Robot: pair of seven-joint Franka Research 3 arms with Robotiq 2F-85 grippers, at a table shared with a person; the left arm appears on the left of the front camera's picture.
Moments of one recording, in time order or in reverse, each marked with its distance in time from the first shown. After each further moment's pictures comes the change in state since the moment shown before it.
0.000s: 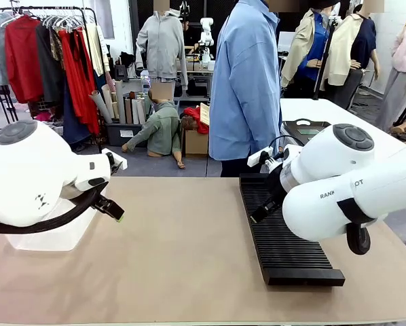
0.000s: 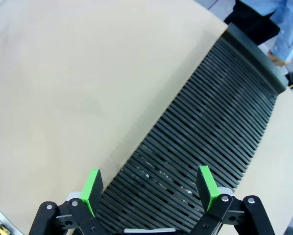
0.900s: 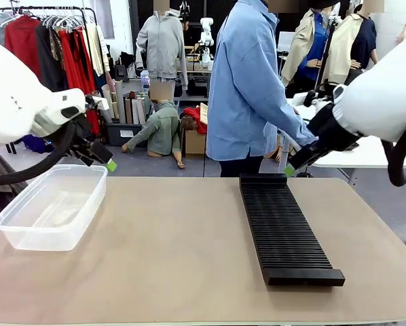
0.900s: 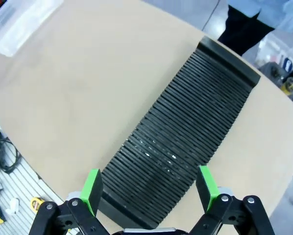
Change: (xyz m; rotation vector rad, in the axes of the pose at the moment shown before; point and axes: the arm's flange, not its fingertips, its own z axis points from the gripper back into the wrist) left arm 0.070 0.072 0.095 -0.222 -0.063 0.068; right arm 0.029 -0.097 0.129 0.183 -0.004 -0.108
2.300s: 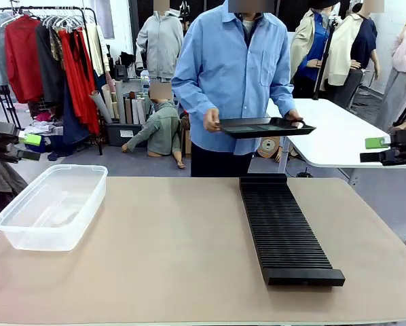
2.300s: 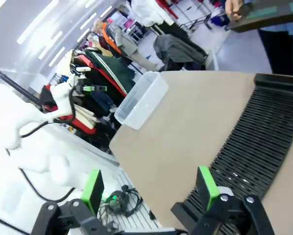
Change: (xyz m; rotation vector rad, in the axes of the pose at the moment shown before) left arm -0.116 0.167 0.072 -0.601 -0.360 0.311; right arm -0.148 -0.138 0.056 0.708 -0.518 -0.374
